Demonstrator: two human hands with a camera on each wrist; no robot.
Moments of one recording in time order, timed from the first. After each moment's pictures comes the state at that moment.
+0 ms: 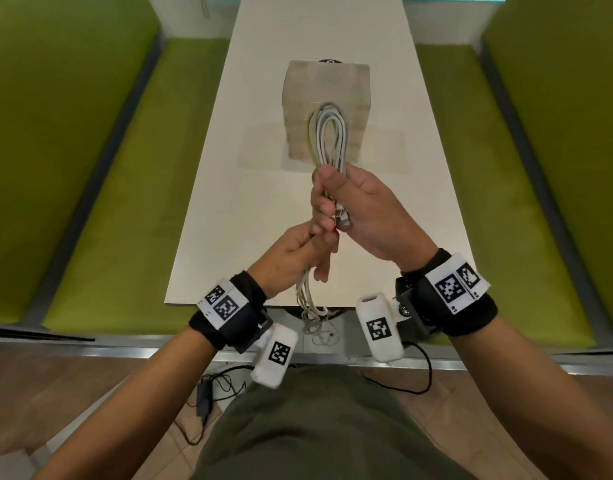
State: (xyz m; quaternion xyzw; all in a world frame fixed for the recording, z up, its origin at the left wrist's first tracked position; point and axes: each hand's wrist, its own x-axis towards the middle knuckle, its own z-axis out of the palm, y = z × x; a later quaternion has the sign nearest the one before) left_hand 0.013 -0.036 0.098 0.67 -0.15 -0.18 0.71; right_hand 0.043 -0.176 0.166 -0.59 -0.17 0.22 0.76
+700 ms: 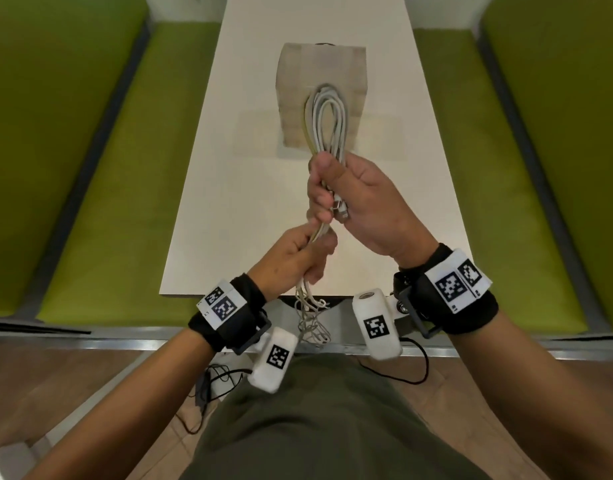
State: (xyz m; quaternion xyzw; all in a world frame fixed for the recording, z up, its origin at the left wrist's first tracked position) left_hand -0.004 -0.040 0.083 0.67 -0.12 -0.19 0.70; right_hand 0.032 -0.177 0.172 -0.59 -0.18 0.21 0.76
